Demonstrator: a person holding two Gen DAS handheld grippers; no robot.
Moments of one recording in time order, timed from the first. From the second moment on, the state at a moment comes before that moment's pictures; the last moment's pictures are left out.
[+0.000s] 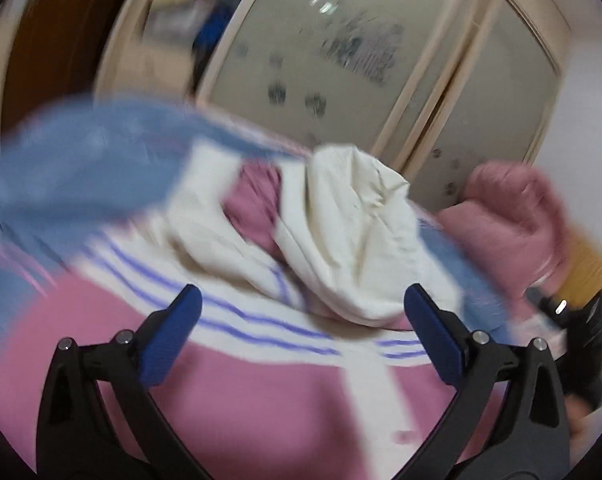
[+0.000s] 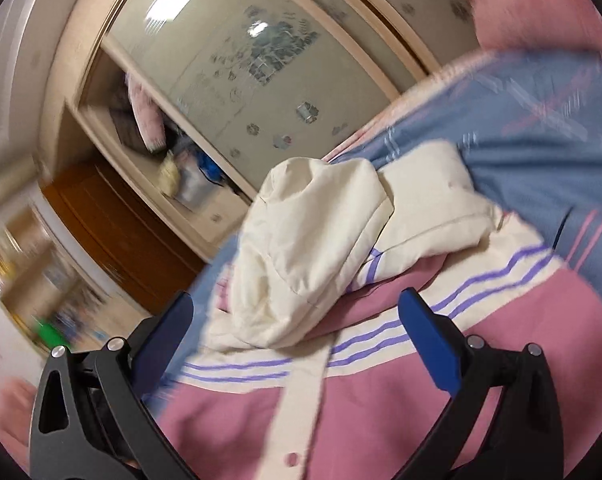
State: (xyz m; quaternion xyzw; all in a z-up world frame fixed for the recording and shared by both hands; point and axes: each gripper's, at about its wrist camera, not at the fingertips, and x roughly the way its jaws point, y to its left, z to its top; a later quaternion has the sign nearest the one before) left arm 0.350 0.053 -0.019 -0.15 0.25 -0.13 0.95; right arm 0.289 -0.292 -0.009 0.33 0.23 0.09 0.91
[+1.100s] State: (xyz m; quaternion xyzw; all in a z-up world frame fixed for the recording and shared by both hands) left arm 0.342 0.085 0.004 -0.10 0.27 -0.14 0.95; right arm 0.501 -0.186 -0.083 0.05 0.37 -0.02 0.93
